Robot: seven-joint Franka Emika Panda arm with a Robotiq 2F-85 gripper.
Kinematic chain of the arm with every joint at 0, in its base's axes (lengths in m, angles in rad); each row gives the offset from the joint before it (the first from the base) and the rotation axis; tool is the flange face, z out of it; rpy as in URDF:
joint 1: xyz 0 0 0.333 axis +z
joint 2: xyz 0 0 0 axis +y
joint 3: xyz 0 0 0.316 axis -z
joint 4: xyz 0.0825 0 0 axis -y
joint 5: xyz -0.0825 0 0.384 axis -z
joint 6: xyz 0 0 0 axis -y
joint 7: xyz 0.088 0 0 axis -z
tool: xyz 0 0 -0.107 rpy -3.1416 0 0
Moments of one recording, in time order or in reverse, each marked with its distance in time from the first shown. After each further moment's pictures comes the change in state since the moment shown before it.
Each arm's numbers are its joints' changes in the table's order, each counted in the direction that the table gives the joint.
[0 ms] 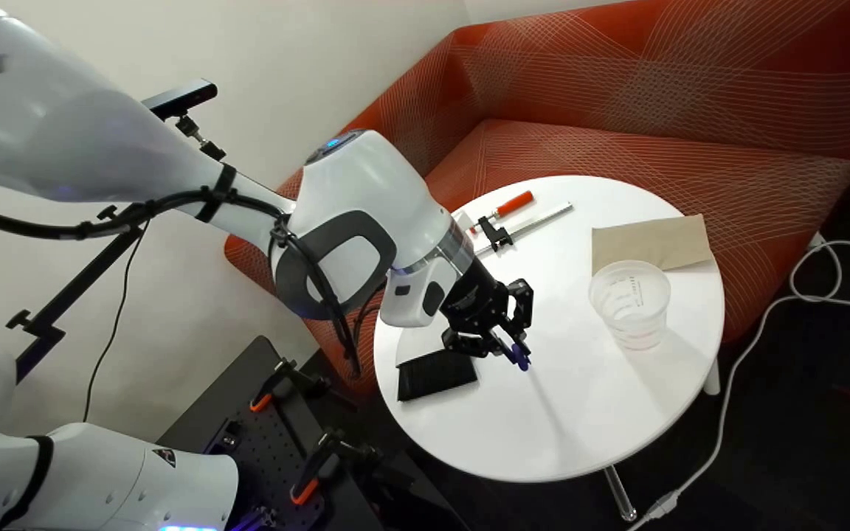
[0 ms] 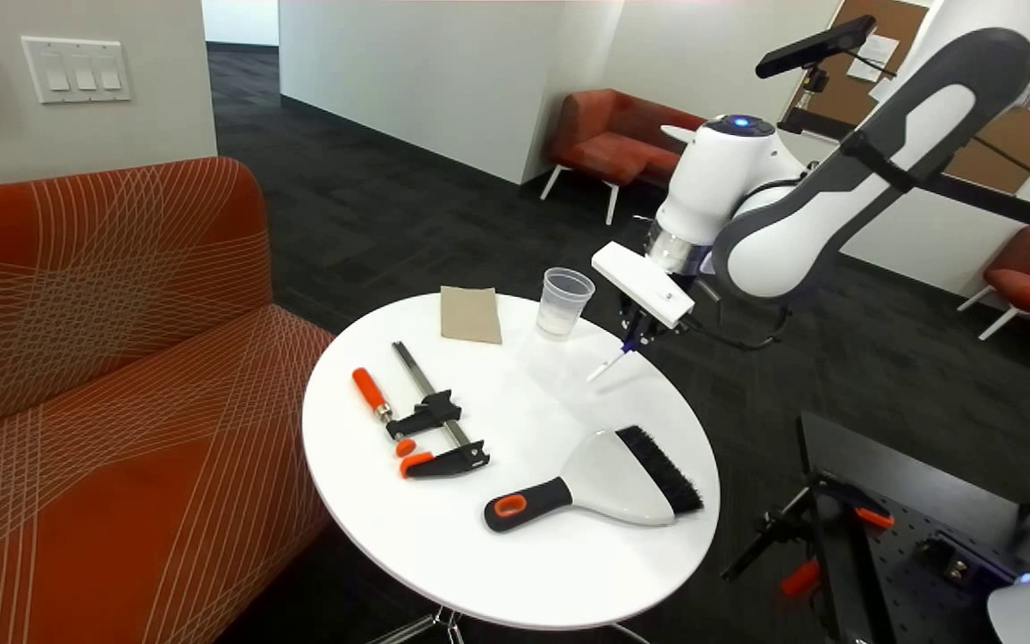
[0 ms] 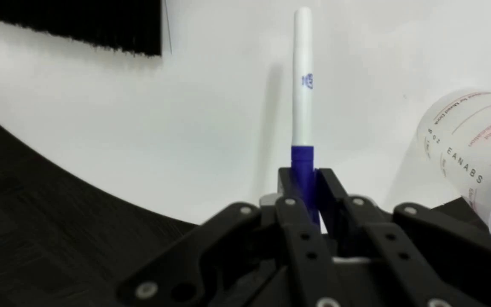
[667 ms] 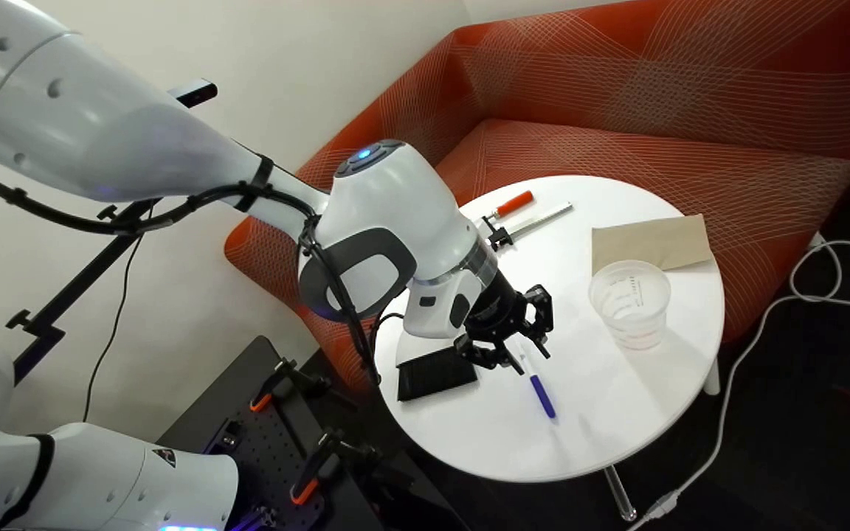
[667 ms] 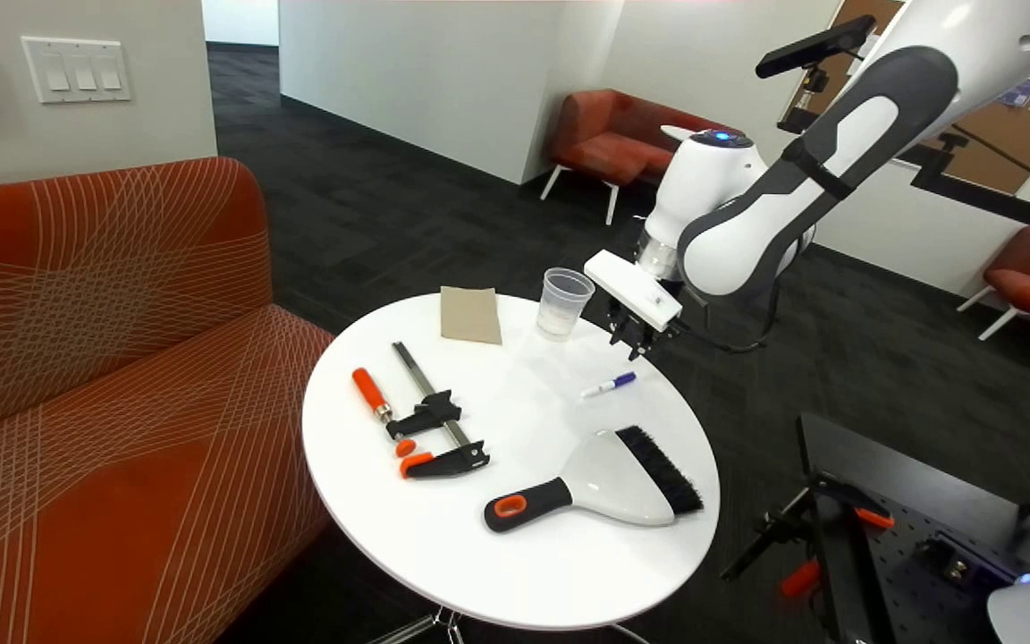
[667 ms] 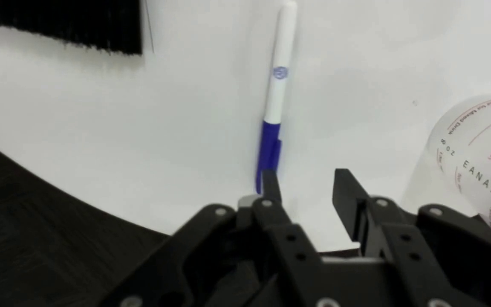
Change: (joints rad) arm 0.035 0.088 0.027 0.063 -0.243 -0.003 -0.211
